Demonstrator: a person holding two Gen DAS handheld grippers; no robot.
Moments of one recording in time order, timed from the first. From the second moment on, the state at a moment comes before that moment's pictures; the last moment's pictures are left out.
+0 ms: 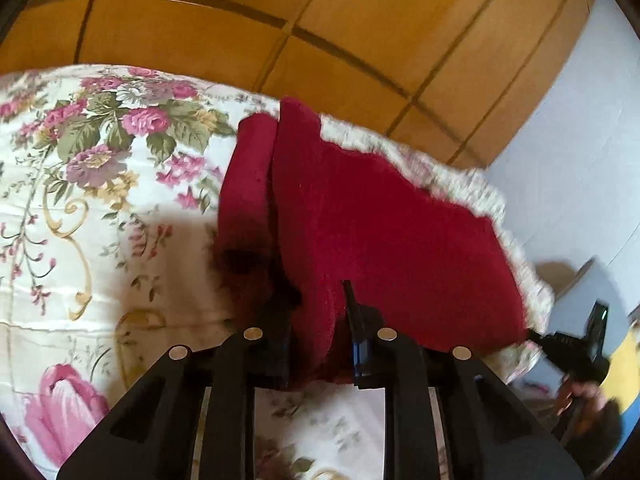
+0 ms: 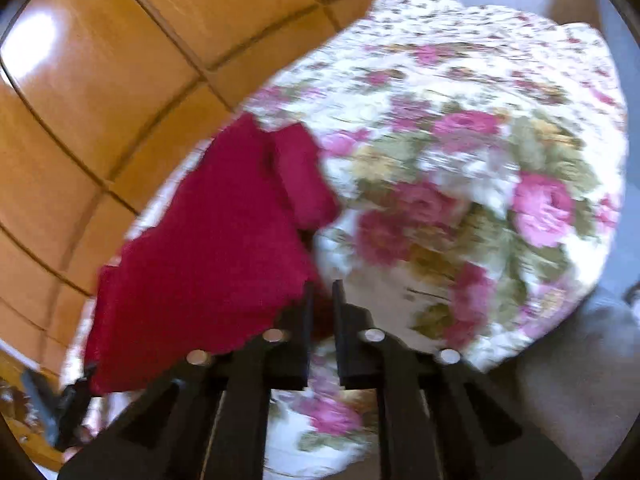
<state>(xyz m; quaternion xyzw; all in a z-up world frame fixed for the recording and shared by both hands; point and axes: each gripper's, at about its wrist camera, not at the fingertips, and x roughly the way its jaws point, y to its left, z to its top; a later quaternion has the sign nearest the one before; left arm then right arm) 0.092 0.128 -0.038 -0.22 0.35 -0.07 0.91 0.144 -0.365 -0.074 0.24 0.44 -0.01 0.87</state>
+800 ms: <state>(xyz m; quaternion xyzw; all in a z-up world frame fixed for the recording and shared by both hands) 0.185 0.083 0.037 -0.16 0.35 -0.05 0.92 0.219 -0.256 -0.004 0.03 0.33 0.15 0.93</state>
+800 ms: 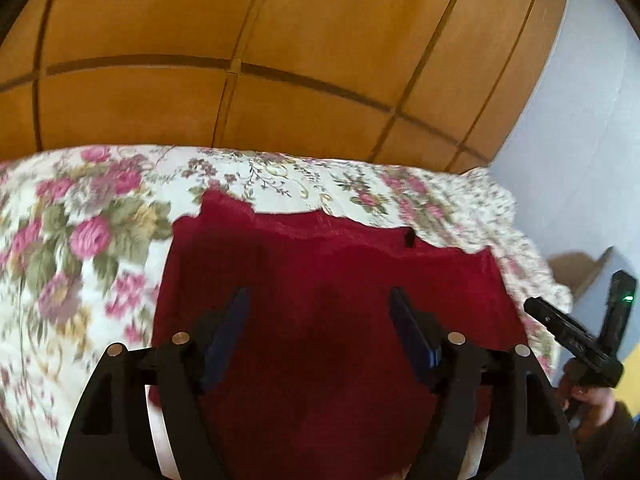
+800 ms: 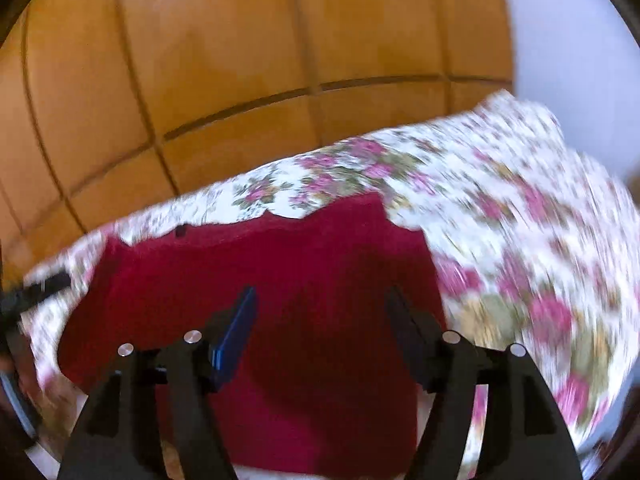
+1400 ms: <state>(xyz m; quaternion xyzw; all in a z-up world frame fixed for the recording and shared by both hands) 0.232 0.096 -0.032 -0.14 0.37 -0.03 0.92 0.333 -0.259 -0.073 0.04 0.41 0.05 0.91</state>
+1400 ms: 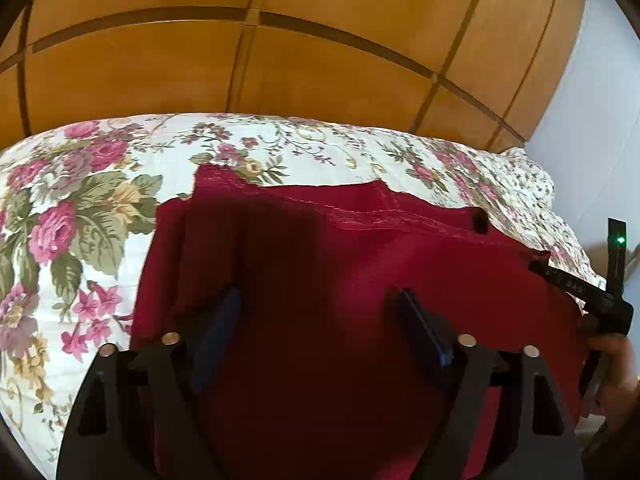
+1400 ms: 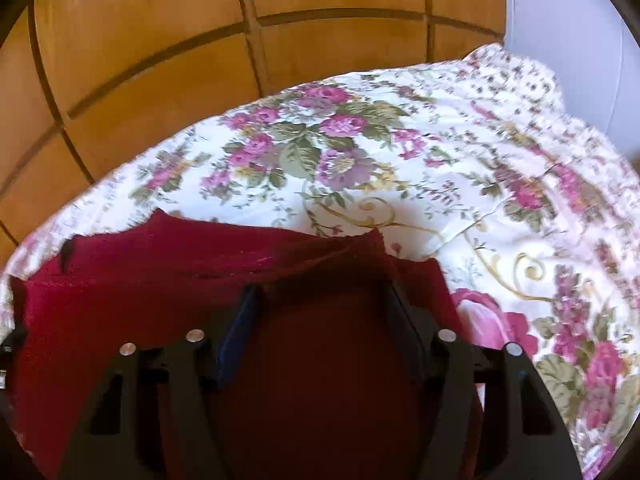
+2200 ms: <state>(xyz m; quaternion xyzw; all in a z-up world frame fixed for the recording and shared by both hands) 0.187 0.093 -0.006 -0.09 0.33 0.03 0.94 0.230 -0.225 -0.072 0.02 0.39 0.09 0.92</state>
